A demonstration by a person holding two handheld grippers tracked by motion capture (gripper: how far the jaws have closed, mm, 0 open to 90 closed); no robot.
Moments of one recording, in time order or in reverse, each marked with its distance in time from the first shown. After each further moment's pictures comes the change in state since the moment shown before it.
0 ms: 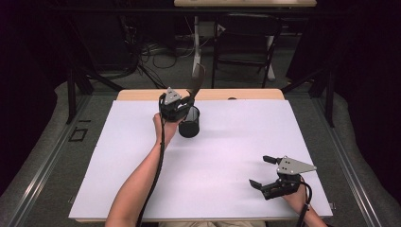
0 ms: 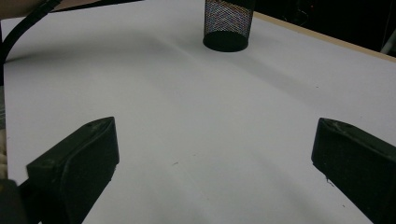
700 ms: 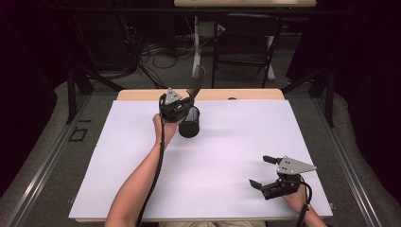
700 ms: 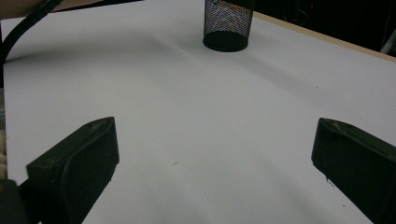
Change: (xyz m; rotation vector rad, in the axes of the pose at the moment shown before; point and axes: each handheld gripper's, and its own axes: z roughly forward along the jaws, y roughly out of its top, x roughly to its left) left arm 0.001 -0.003 0.001 0.026 0.002 -0.006; right arm 0.000 0.000 0.000 0.001 -0.001 -0.002
